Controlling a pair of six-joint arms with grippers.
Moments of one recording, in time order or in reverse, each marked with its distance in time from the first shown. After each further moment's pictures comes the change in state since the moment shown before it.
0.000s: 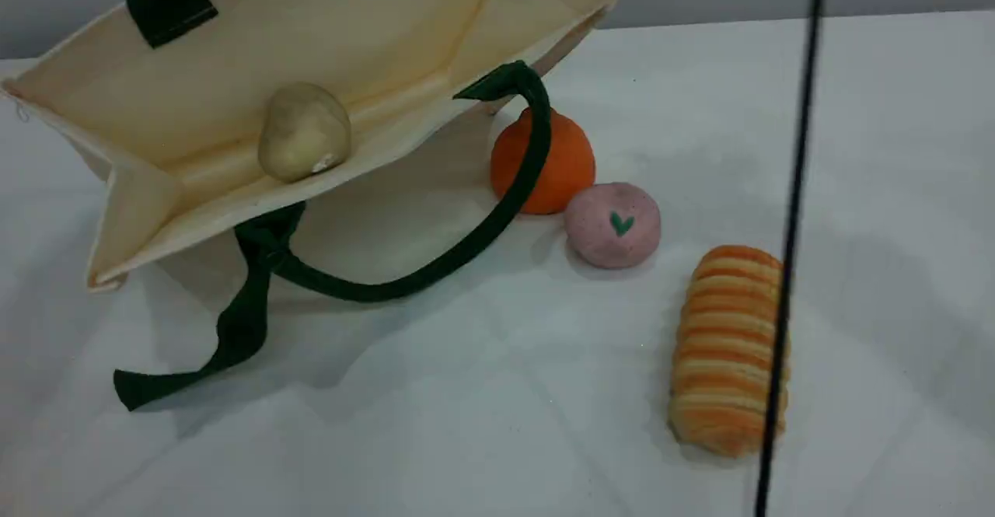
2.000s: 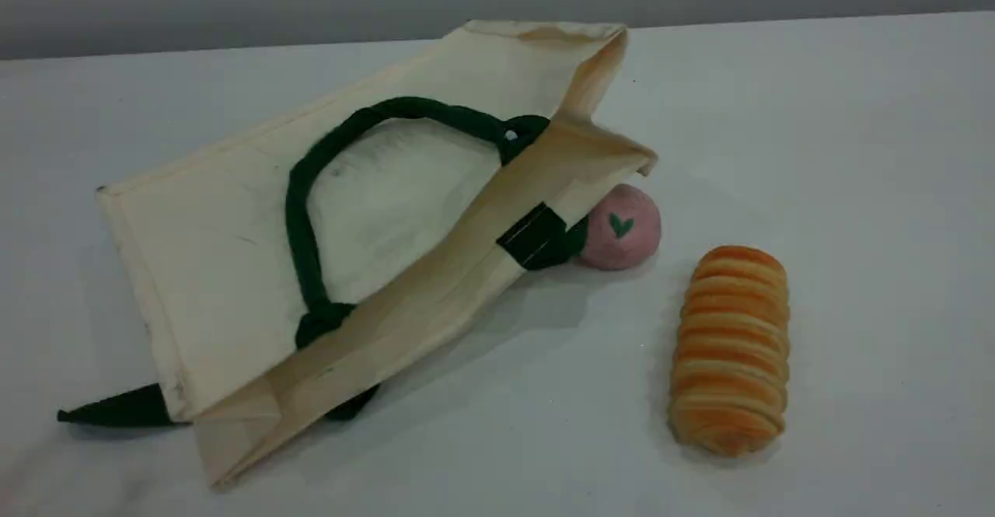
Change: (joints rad) left arm 0.001 -0.901 0.374 0.371 0.000 -0.519; right arm -0.132 -1.156 -0.002 -0.424 0.524 0.522
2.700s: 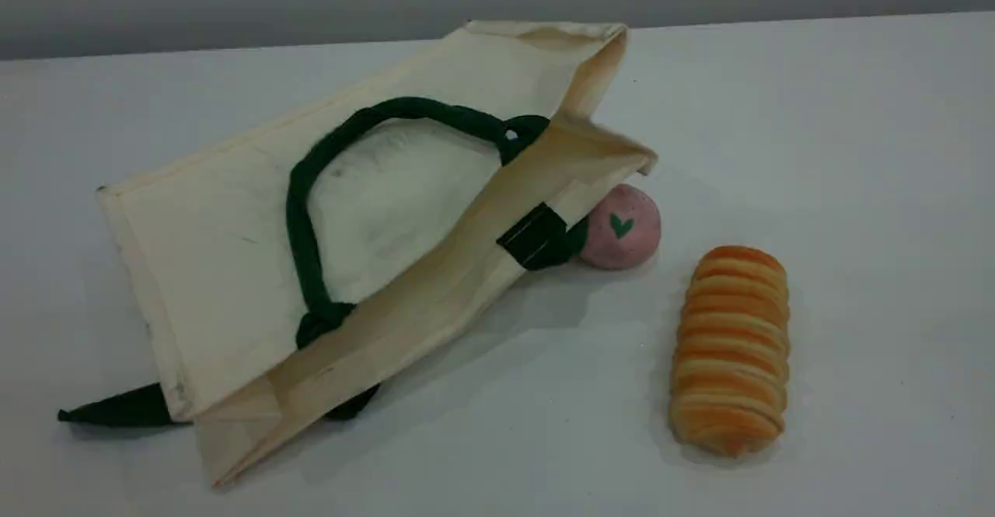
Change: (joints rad) left arm 0.000 -0.714 0.705 -0.014 -0.087 -0.075; right arm 0.000 -0.297 0.598 -0.013 0.032 0.055
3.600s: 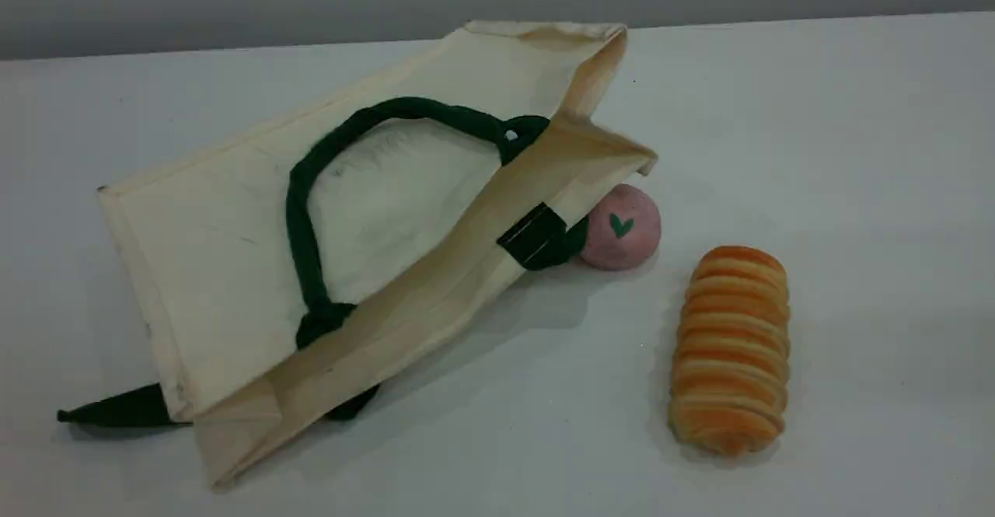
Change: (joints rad) left arm 0.000 0.000 0.269 0.157 -0.056 -0.145; right arm 0.000 0.000 0.388 -0.008 -0.152 -0.003
